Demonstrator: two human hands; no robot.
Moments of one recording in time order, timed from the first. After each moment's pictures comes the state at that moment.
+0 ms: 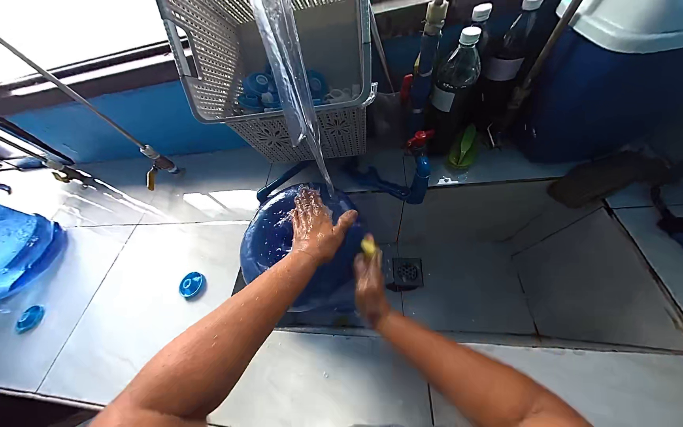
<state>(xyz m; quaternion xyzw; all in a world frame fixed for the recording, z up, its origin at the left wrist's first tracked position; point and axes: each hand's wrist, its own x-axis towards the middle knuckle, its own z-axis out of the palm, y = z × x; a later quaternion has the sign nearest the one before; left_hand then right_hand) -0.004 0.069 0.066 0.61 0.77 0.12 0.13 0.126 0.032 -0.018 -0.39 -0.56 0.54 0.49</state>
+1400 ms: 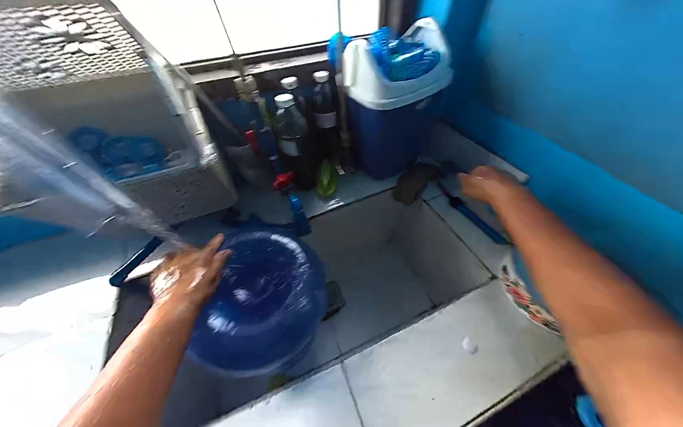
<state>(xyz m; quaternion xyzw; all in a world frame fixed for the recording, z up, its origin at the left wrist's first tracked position) -0.003 0.110 0.094 0.68 0.73 -0.01 0.05 0.512 0.176 0.118 -0.81 -0.57 0.14 0.01</state>
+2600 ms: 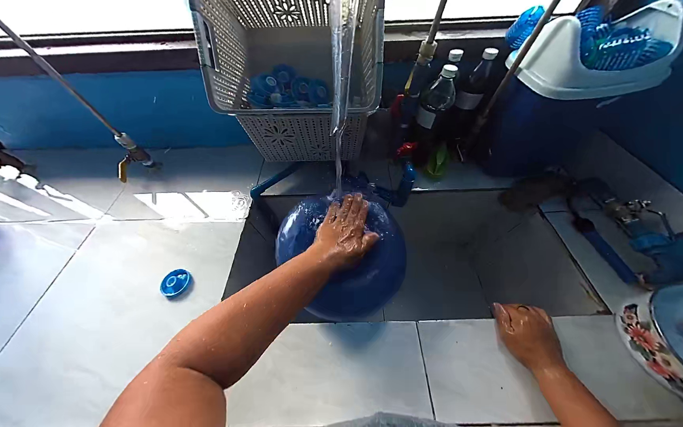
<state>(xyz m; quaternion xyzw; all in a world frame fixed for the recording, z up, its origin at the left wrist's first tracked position) 0.002 0.061 0.051 0.79 0.61 0.07 0.06 0.400 -0.025 -0.053 -0.66 -0.74 0.08 0.10</state>
